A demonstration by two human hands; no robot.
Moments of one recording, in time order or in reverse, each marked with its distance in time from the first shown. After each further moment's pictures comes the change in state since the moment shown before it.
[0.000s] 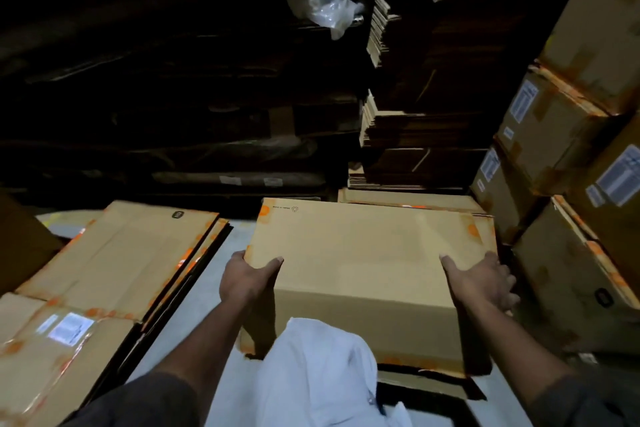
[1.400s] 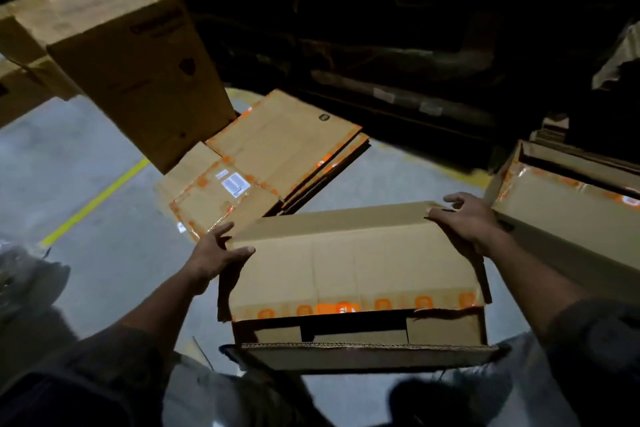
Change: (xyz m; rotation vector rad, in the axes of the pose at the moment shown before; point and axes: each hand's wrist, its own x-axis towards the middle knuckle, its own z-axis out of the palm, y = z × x) left_hand -0.031 -0.274 -0.225 -0.283 -0.011 -0.381; right_hand -0.145 -0.175 0.174 0.059 -0.795 -0.629
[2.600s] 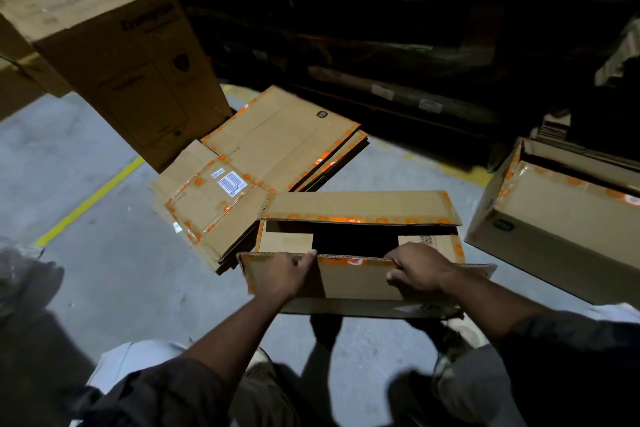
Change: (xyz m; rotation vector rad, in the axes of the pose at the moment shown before) left_hand -0.022 0.014 0.134 0.533 0.043 0.021; right_hand -0.034 0.002 0.074 -0.726 -0.459 -0.542
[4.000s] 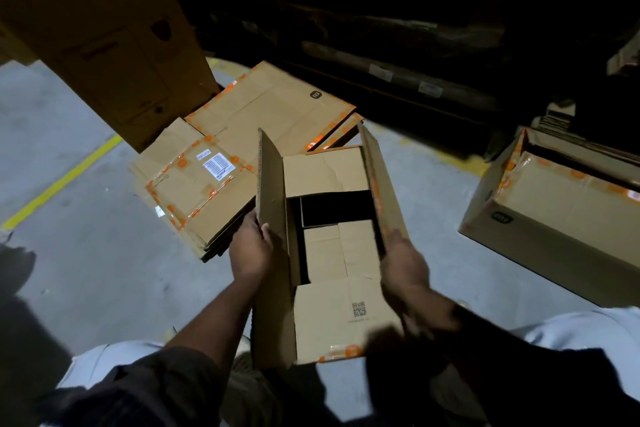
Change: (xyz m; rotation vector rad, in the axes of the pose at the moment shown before) left_hand 0.038 -0.011 -0.010 -0.171 0.415 0.079; right_hand 0.023 -0.040 0.039 0.264 0.292 0.600
